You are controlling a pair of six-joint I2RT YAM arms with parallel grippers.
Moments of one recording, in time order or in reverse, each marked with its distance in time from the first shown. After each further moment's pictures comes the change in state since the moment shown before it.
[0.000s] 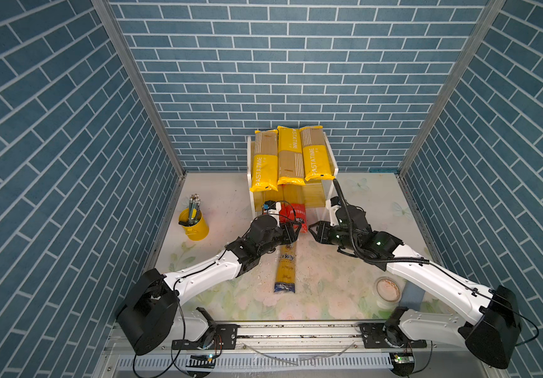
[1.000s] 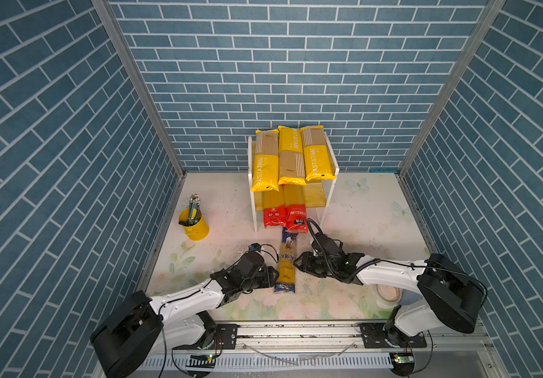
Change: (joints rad) left arm -0.044 -0.166 -0.441 -0.162 0.063 -0.049; right arm 0.125 0.316 -0.280 0.424 -0.144 0.354
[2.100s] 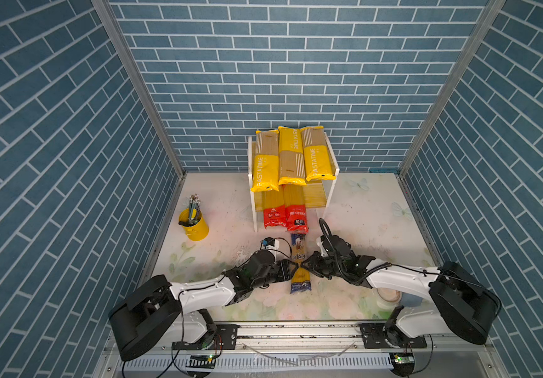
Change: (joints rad) left arm -0.112 0.087 0.084 0.269 0.006 -0.132; right arm -0.092 -0.176 -0.080 -0.085 -0.108 -0.008
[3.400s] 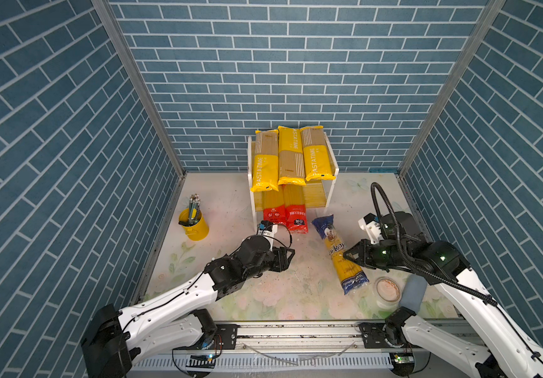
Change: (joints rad) left arm 0.004 -0.253 0.265 -0.499 -0.125 0.249; right arm -0.249 -0.445 0.593 -1.078 -0.100 -0.399
